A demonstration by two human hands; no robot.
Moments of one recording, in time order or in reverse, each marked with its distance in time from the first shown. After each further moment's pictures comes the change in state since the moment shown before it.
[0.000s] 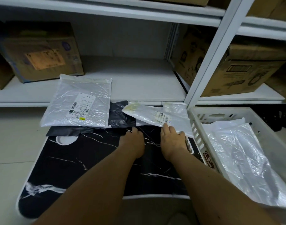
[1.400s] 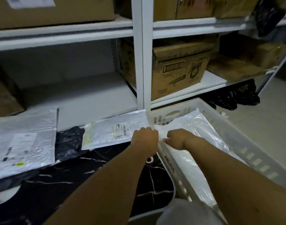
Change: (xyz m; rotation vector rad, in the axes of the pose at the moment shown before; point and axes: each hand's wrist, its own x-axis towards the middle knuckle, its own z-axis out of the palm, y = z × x) left_hand 0.042 0.199 -0.047 0.264 0.151 0.405; right_hand -0.022 0.197 0.034 0.560 -0.217 0.220
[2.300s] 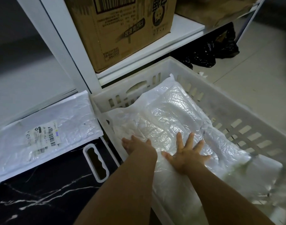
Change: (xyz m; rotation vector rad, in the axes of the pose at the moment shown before) left_hand 0.140 0.103 0.161 0.093 -0.569 -0.087; right_hand 0.083 0.148 0.197 0.205 -0.042 0.568
